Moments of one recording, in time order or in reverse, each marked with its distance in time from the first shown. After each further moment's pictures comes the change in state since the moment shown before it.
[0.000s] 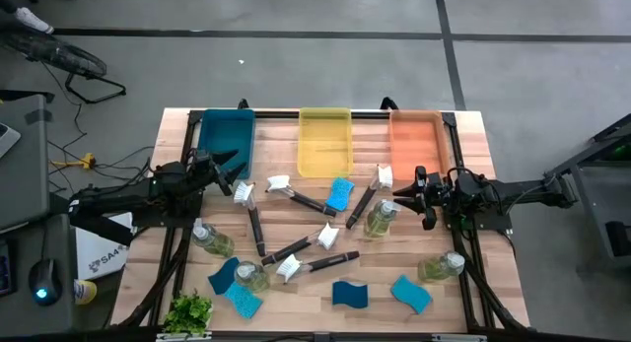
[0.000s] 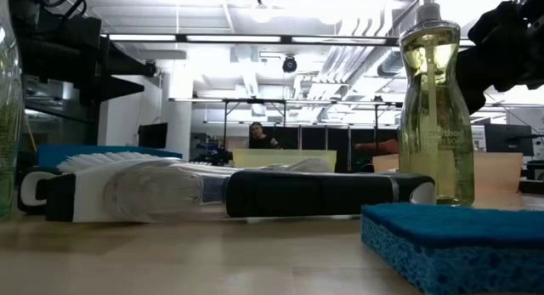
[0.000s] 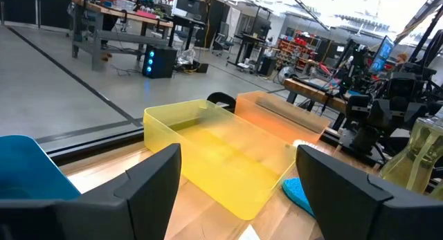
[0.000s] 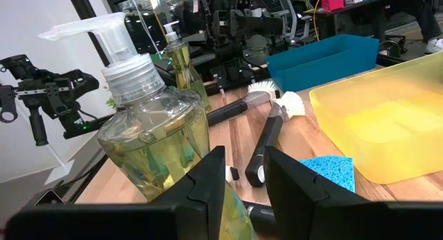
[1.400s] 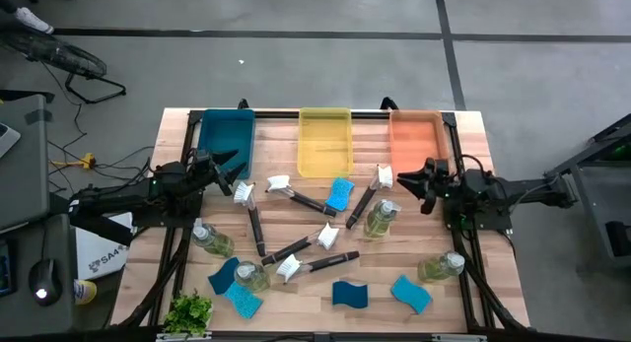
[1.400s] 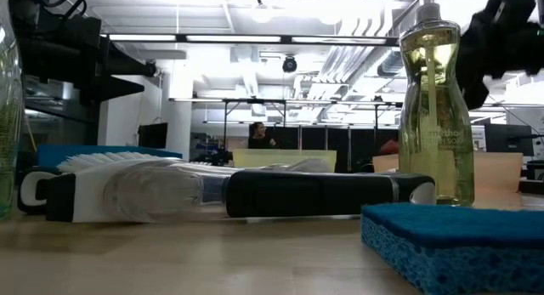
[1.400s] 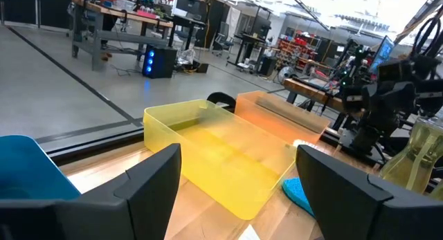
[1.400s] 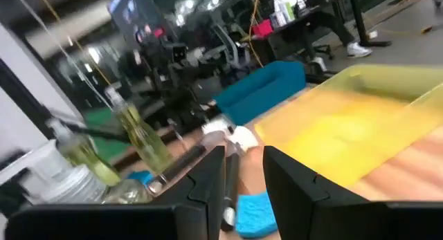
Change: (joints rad) left arm 0.000 0.000 0.000 0.000 0.000 0.000; right arm 0.000 0.000 0.114 -0.081 0.256 0.153
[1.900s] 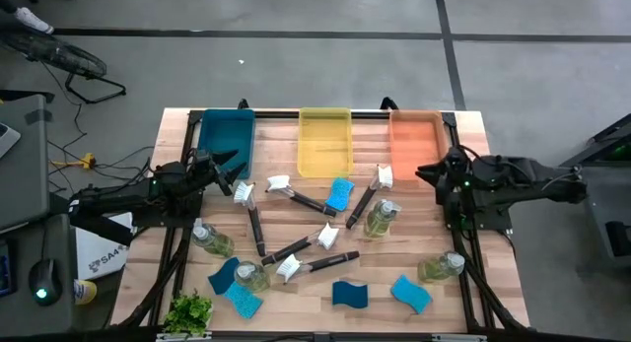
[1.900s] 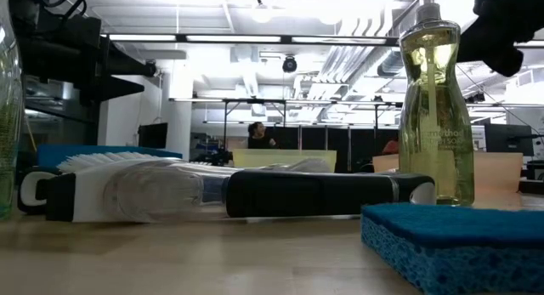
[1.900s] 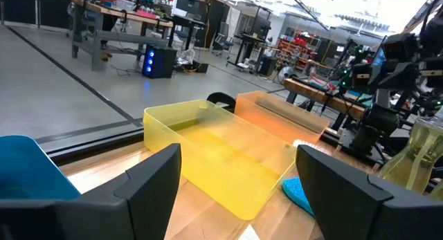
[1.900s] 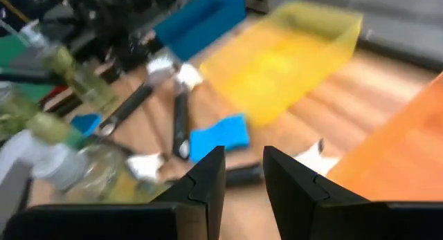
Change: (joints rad) left arm 0.000 0.000 0.000 0.000 0.001 0.000; right arm 0.000 0.200 0.466 -0.723 0.020 0.187
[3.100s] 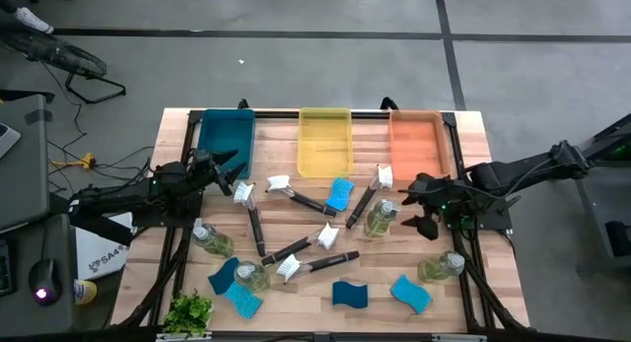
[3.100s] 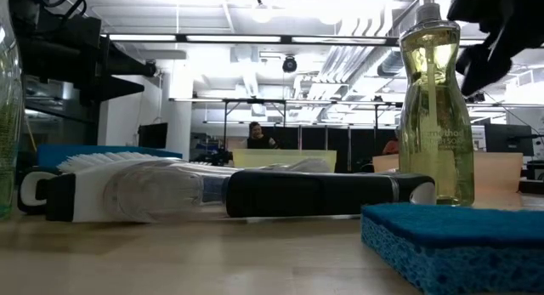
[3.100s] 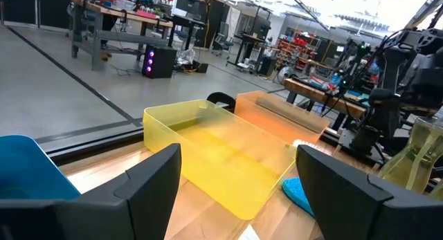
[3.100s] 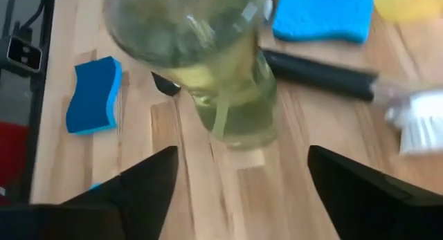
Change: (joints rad) left arm 0.000 0.000 0.000 0.000 0.004 0.000; right arm 0.184 0.459 0.051 0.051 -0.285 -0.188
